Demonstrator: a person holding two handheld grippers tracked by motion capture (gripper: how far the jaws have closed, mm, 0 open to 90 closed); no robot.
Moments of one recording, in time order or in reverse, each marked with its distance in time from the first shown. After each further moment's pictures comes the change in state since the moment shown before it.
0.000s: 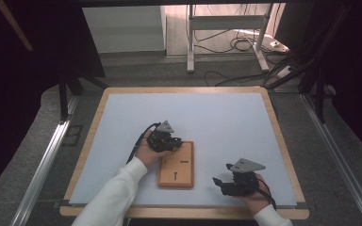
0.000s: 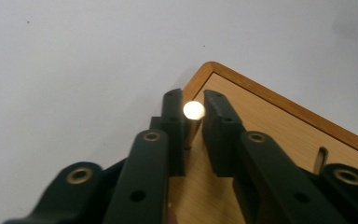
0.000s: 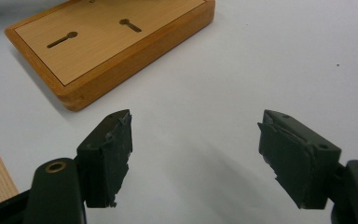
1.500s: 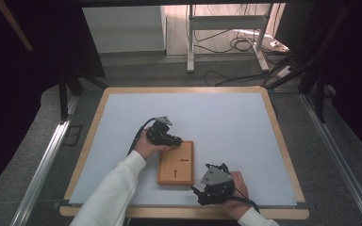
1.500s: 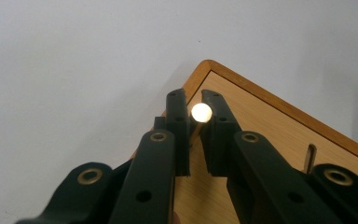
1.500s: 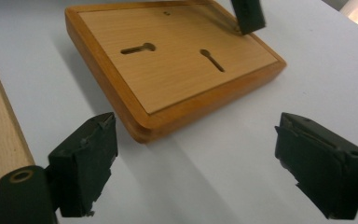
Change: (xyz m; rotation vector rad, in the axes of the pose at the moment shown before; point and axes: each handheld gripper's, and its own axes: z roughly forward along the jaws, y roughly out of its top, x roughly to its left) left arm 0.022 0.010 0.001 0.076 -0.148 -0.103; right arm 0.071 0.029 0.027 0.008 -0.044 -0.314
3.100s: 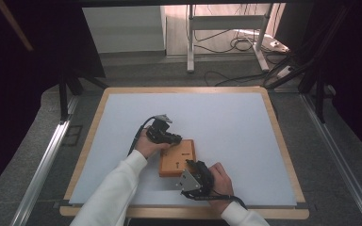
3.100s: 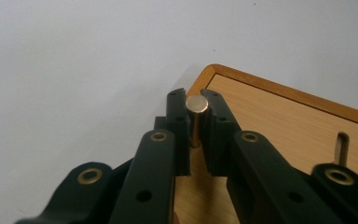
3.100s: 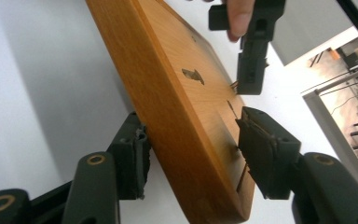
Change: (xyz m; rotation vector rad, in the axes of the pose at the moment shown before) left arm 0.002 0.003 0.001 -0.020 0.050 -0.042; right arm 0.026 0.036 0.030 -0.008 -0.179 -0.368
